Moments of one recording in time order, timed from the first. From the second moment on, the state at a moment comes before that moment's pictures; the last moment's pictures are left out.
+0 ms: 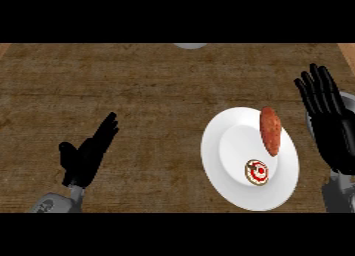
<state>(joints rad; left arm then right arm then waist) -0.11 0.31 -0.34 -1.35 0.33 0.15 -0.01 -0.15 -0.24 -0.02 -1.72 -0.22 0.05 -0.08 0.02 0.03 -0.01</state>
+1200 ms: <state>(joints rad) -0.16 0.38 -0.12 -1.53 0.34 0.26 0.13 0.23 -0.60 -0.22 -1.96 0.10 0.19 -0.18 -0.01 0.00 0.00</state>
